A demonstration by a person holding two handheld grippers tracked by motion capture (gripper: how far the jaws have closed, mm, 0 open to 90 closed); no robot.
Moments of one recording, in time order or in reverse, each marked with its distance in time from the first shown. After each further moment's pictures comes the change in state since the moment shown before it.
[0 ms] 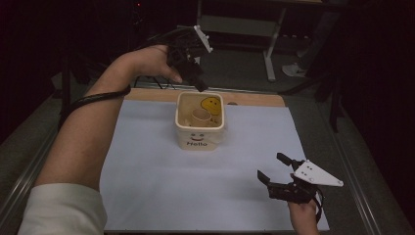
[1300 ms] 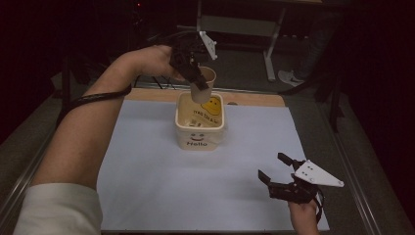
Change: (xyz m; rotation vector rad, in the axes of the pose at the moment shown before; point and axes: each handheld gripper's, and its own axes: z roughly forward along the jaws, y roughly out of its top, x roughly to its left) left arm -0.013 0.016 -0.002 0.063 -0.023 0.176; right arm -0.001 0.000 -0.001 -0.001 -0.012 0.001
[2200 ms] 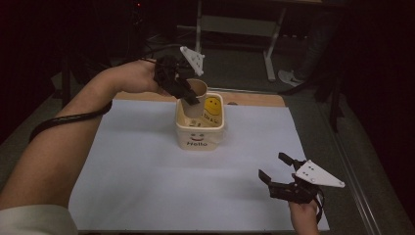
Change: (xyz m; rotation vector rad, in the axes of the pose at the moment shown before) left arm -0.049 -0.022 -0.016 -0.038 -0.022 0.034; right arm 0.000 0.001 -0.001 -0.005 -0.010 0.003
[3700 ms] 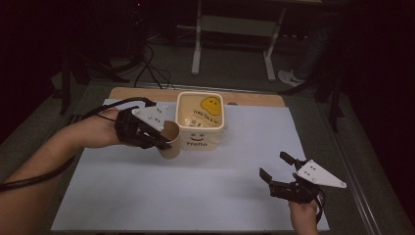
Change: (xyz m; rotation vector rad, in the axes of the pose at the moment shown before) left arm -0.098 -0.082 0.011 -0.054 0.000 0.018; right arm 0.000 0.002 -0.001 -0.019 -0.021 0.011
